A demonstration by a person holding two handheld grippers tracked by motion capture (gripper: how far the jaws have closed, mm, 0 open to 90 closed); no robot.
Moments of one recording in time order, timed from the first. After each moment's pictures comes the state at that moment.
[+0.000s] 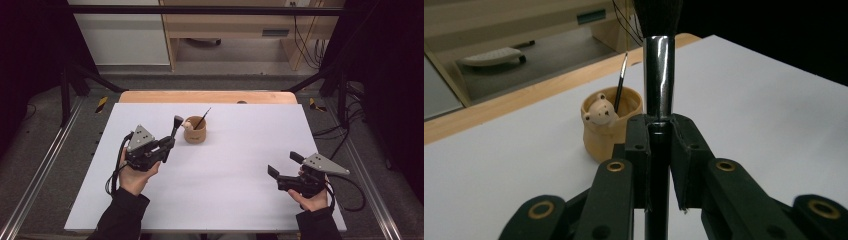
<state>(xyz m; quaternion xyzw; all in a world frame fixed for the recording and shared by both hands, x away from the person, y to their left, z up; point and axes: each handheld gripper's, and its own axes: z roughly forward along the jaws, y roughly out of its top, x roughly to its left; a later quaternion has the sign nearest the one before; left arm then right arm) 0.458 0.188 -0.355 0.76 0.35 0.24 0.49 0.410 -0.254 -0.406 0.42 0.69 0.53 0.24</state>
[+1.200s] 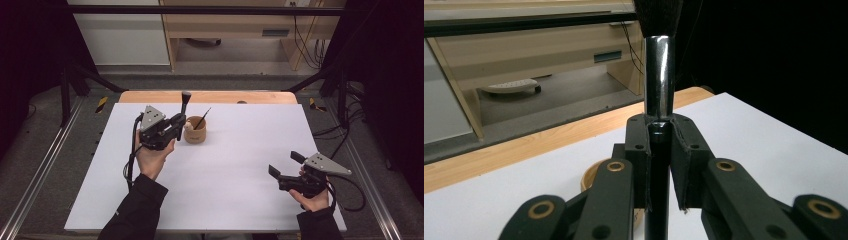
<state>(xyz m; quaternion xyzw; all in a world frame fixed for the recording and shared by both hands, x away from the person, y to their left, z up) 0.492 0.153 -0.329 0.70 0.38 0.28 0.54 0.410 -0.256 -0.404 0.42 0.69 0.54 0.24</state>
